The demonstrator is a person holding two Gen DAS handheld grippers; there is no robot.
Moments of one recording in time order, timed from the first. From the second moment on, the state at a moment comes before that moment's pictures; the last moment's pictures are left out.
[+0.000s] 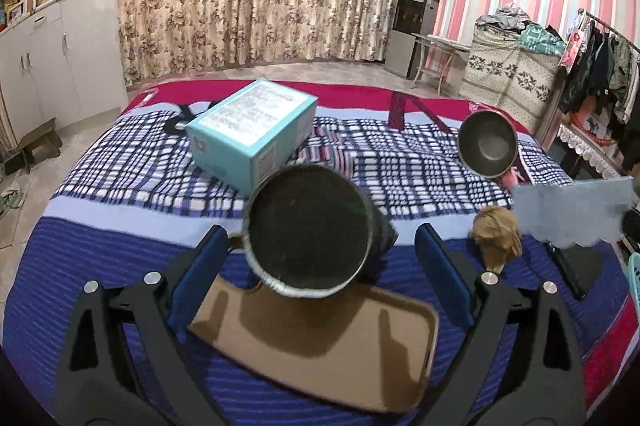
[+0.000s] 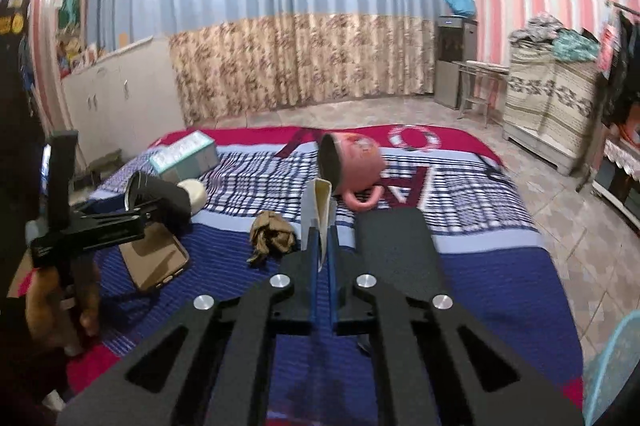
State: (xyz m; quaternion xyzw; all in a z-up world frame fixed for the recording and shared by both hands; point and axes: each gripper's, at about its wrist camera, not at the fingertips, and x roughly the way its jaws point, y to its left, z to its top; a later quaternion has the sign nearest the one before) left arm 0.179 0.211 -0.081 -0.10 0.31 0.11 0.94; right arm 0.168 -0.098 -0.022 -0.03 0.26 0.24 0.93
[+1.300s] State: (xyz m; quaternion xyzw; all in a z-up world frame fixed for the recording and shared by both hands) left arm 0.181 -0.118 0.010 0.02 0.23 -0.16 0.96; right arm 0.062 -0.446 0.000 0.15 0.18 -0.12 0.96
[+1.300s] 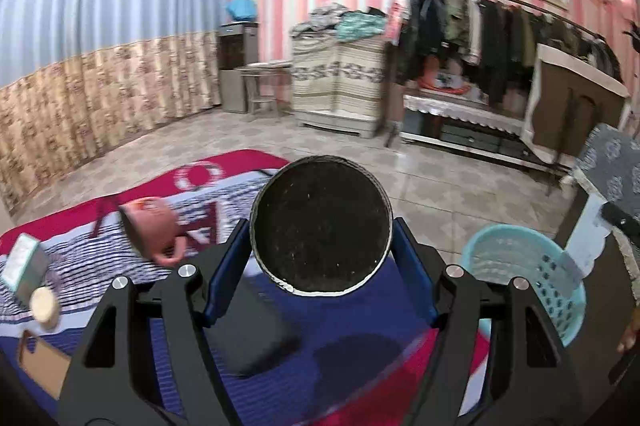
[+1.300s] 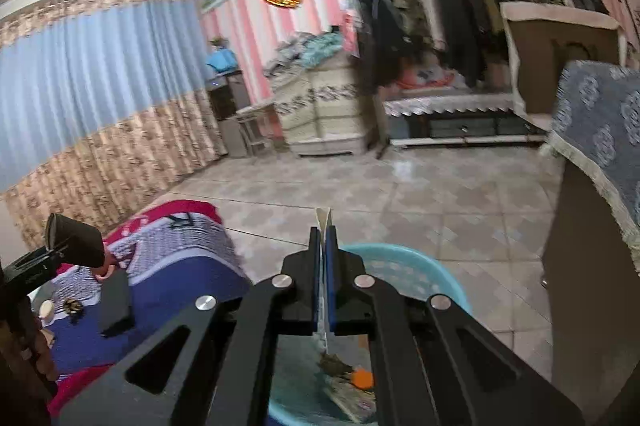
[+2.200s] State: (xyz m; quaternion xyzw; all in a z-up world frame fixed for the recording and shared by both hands) left arm 0.191 -0.309 -0.044 0.07 0.29 -0.27 0.92; right arm 0.051 -0.496 -0.031 0.20 0.21 -0.15 0.95
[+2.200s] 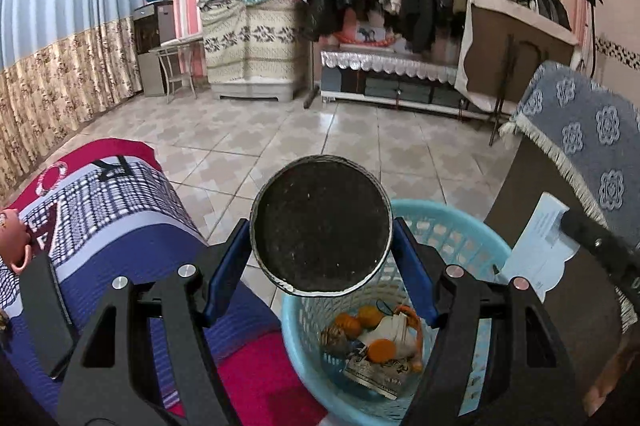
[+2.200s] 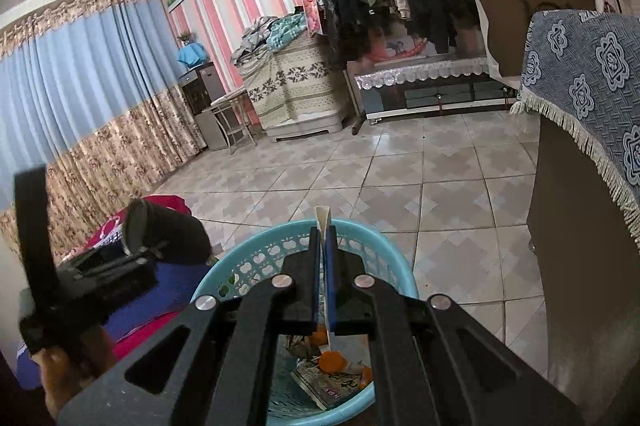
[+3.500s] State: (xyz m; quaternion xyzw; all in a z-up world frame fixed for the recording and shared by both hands) left arm 0.213 -0.238 -0.020 0.07 0.27 -0.18 0.94; right arm 0.085 -0.455 -0.037 0.16 0.23 -0.15 0.95
